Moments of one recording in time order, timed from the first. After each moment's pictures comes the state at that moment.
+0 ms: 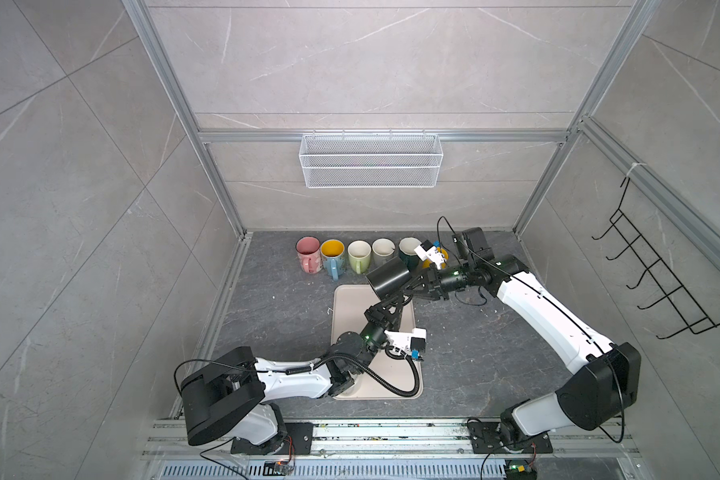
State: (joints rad) left arm -1.12 1.43 0.54 1.15 -0.42 1.55; right arm 0.40 1.50 1.38 -0.76 -0.97 0.53
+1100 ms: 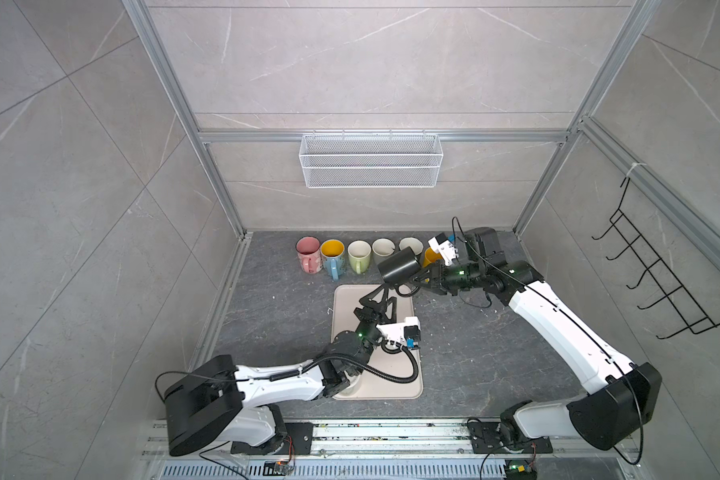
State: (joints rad) left arm -1.13 1.26 0.56 0.90 -0.59 1.25; right arm 0.40 1.39 1.38 -0.70 -0.64 0.59
